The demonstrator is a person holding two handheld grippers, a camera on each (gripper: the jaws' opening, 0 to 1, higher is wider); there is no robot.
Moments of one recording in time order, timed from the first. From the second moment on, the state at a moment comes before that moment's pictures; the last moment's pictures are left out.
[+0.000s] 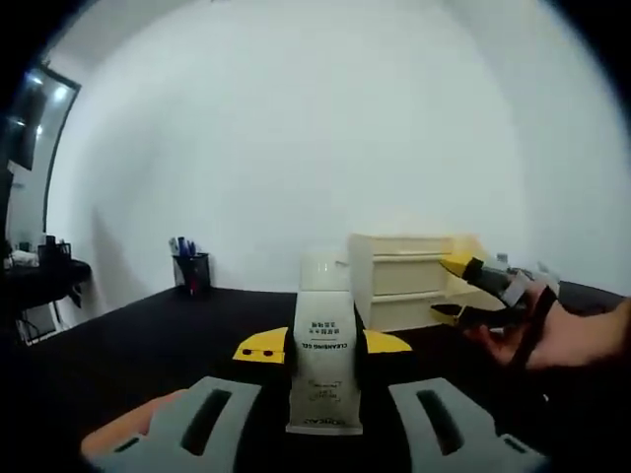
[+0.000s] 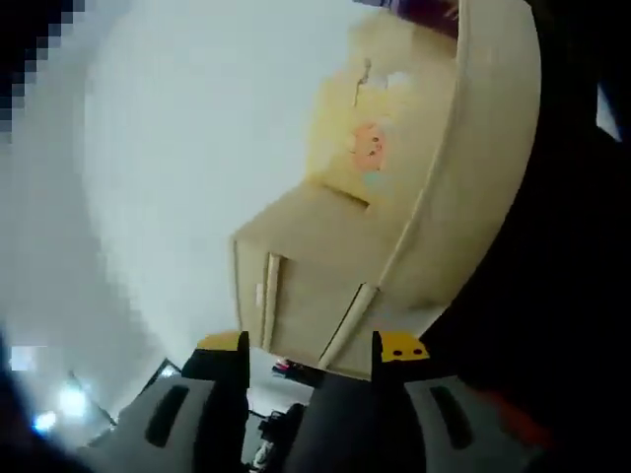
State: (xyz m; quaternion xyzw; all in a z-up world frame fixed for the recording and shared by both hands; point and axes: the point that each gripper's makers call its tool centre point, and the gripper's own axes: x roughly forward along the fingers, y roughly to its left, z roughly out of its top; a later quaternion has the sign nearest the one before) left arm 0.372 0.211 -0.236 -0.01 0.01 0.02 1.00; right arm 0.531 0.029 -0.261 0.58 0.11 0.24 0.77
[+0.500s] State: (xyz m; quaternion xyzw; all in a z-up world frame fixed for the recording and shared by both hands) left arm 0.367 0.191 -0.232 0.00 0.00 0.00 1.00; right arm 0.543 0.029 -0.261 0.62 0.07 0.18 0.76
